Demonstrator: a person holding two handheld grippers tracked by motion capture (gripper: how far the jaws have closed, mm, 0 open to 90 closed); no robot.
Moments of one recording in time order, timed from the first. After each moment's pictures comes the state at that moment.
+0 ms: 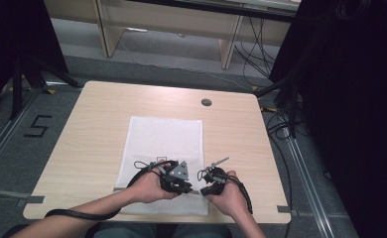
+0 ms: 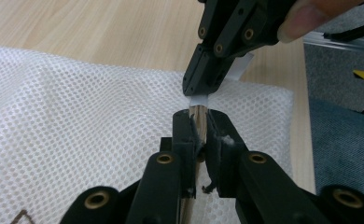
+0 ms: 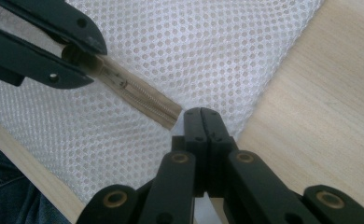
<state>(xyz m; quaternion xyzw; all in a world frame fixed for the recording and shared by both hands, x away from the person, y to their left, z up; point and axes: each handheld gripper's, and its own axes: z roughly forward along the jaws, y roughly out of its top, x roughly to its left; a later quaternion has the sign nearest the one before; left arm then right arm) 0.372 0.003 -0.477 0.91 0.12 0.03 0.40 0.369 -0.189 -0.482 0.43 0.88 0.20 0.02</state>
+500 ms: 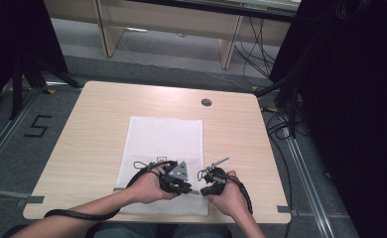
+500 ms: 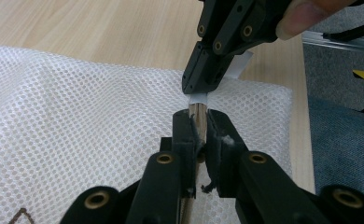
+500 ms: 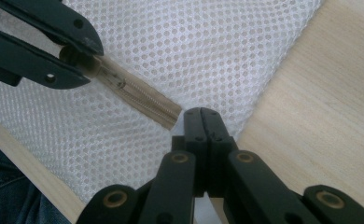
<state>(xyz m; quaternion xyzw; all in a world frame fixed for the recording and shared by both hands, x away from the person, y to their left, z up) 0.371 0.004 -0.477 0.91 0.11 0.03 0.39 0.369 -0.189 -0.482 0.43 0.88 0.20 0.02</state>
